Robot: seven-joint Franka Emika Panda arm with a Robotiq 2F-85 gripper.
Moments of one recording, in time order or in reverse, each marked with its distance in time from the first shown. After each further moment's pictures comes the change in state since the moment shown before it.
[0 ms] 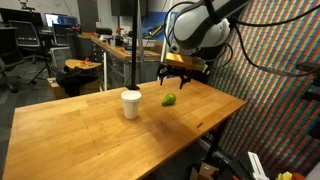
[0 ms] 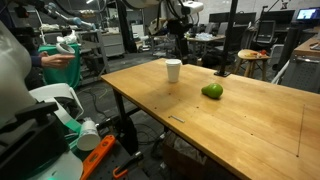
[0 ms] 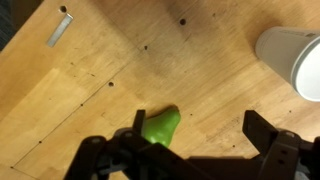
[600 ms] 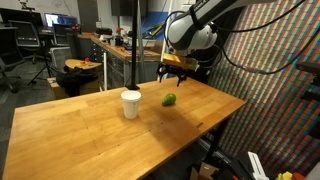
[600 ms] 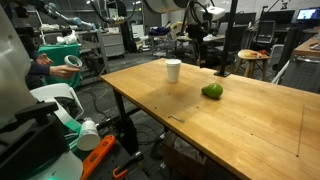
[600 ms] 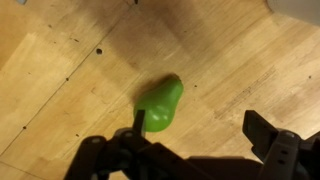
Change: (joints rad) arm 0.025 0.194 -0.104 0.179 0.004 0.017 -0.016
